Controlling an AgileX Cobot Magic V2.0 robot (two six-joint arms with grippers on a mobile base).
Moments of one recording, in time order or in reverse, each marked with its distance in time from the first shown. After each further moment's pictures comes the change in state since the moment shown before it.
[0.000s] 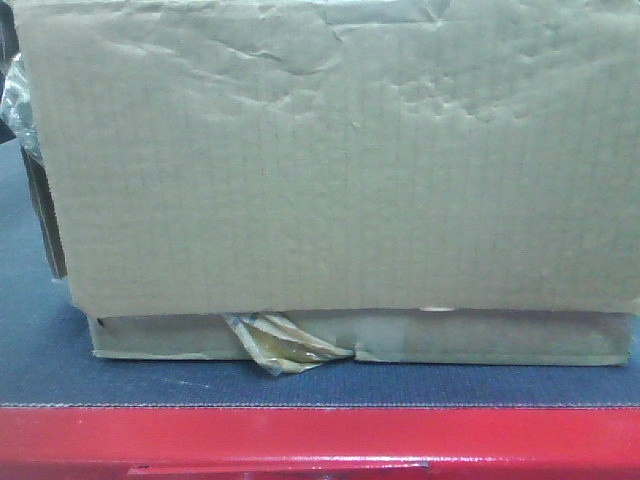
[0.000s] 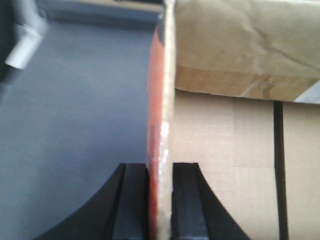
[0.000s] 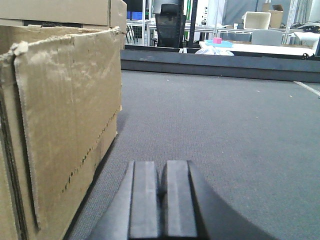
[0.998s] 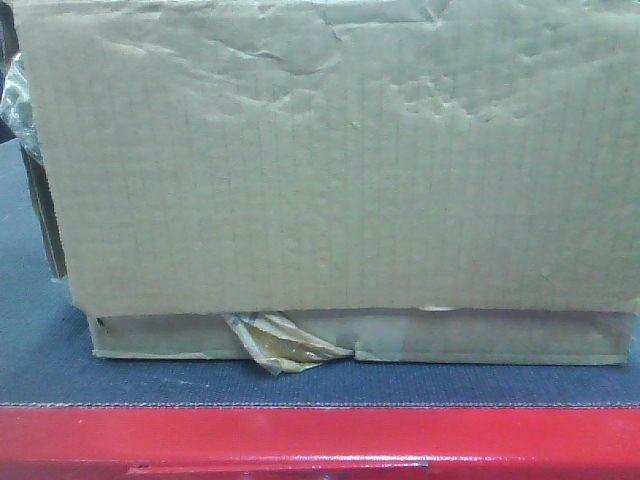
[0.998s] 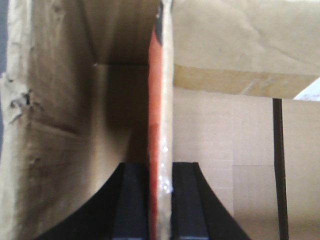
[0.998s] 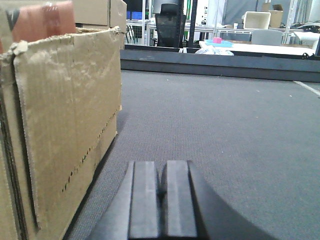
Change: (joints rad) left arm -0.103 0.258 0.248 -0.158 -0.055 -0.116; right arm 0.000 0.000 0.000 0.000 0.000 0.000
